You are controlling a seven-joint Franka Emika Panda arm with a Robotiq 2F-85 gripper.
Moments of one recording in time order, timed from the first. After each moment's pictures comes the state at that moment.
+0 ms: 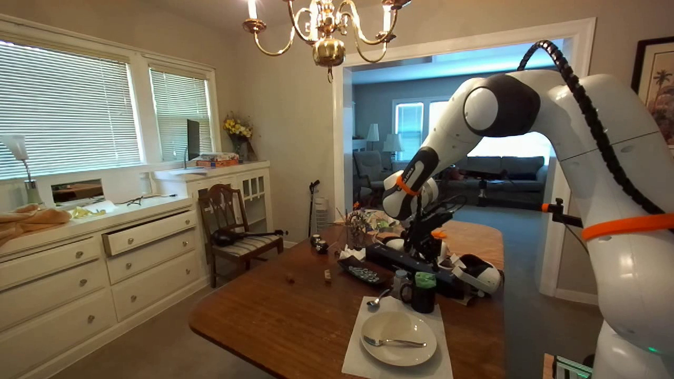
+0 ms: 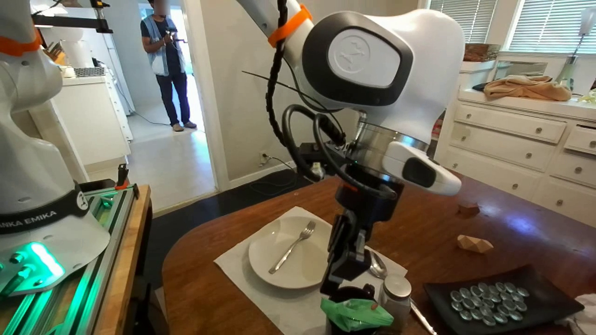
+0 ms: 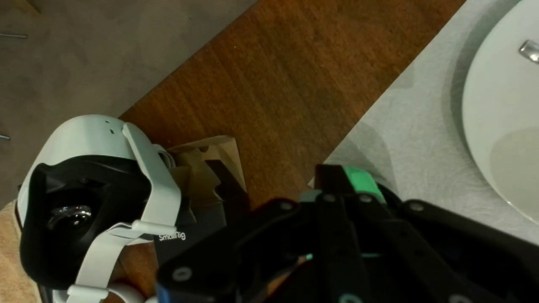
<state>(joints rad) -0.27 0.43 -0.29 -1.97 -0.26 2.08 0.08</state>
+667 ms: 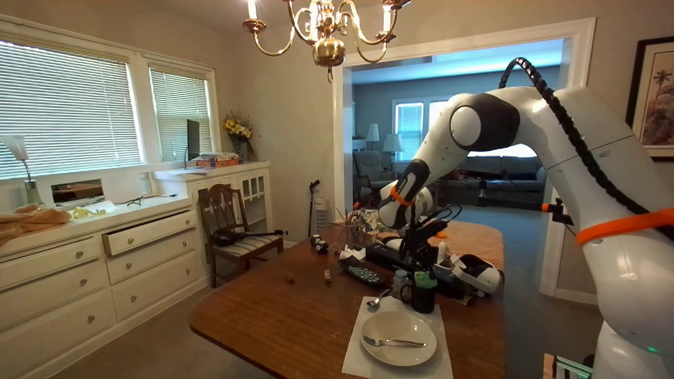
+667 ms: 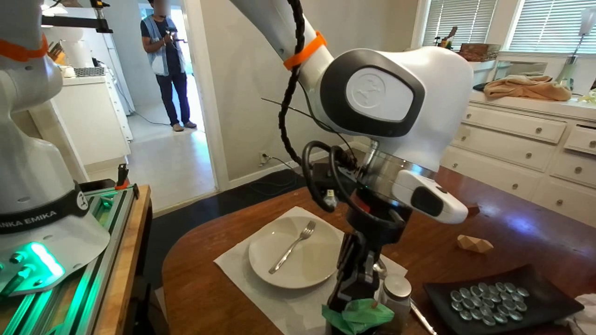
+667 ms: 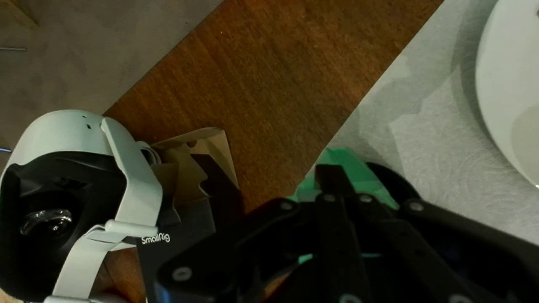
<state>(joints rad) -0.28 0.54 -0.29 -1.89 -0.24 2.08 0.11</state>
